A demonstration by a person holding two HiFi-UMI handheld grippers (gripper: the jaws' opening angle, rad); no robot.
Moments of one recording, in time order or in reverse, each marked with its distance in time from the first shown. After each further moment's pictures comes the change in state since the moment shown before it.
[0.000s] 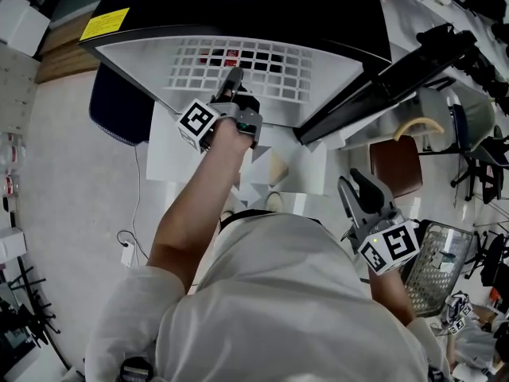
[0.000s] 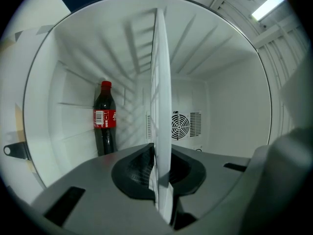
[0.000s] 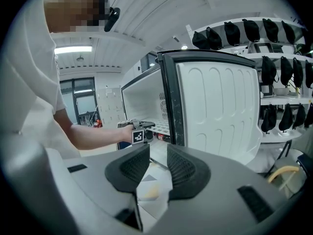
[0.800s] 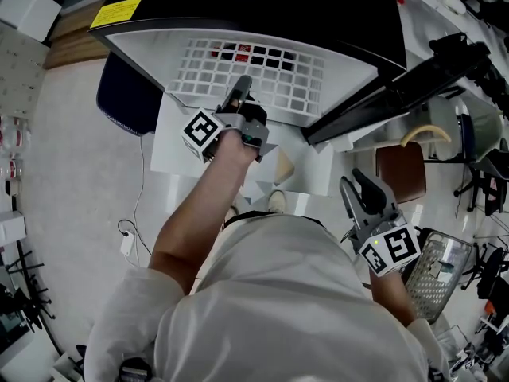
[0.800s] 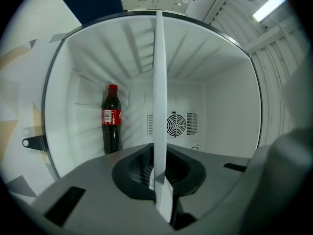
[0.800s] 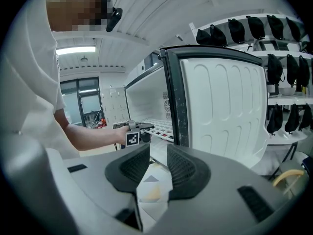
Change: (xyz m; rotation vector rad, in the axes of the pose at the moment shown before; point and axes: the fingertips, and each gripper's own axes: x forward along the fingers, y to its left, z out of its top) left arm -0.032 -0.007 -0.007 -0.021 -0.003 0.021; right arm 0.009 0.005 0.005 -0.019 0.005 0.051
